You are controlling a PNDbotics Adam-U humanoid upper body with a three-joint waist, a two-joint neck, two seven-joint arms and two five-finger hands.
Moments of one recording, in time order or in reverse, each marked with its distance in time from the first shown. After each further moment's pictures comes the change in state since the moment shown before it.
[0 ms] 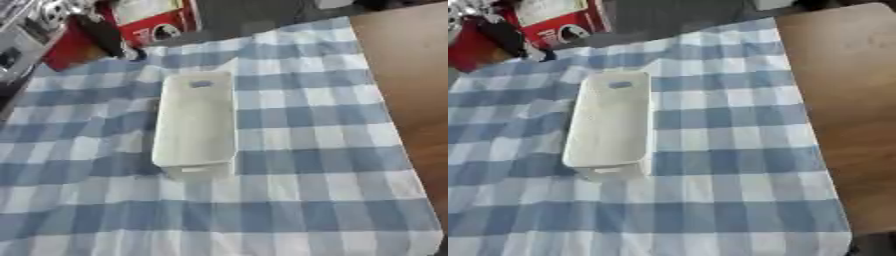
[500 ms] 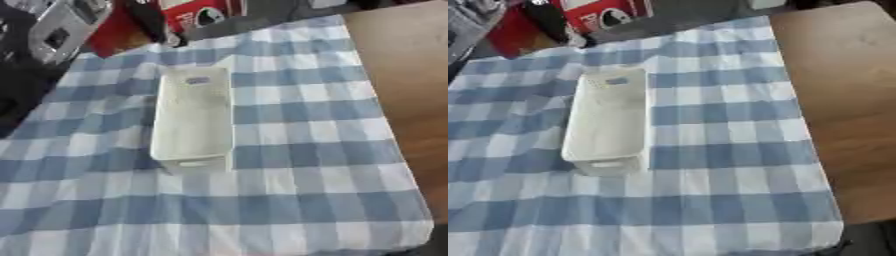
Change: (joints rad) left arm -0.106 -0.180 -0.039 0.101 -0.034 -0.002 -0.026; right arm 0.003 0.018 0.001 0.002 -0.003 -0.001 0.002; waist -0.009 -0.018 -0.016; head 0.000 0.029
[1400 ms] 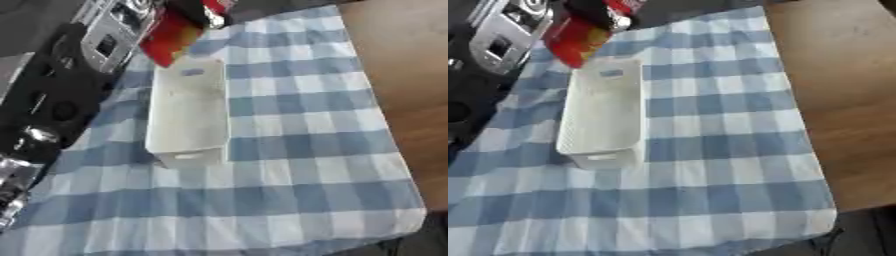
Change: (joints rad) left arm 0.086 -0.201 0.133 0.034 0.191 0.174 0.315; right arm -0.004 0.026 0.004 0.005 -0.016 0.001 0.007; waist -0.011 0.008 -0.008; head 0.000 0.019
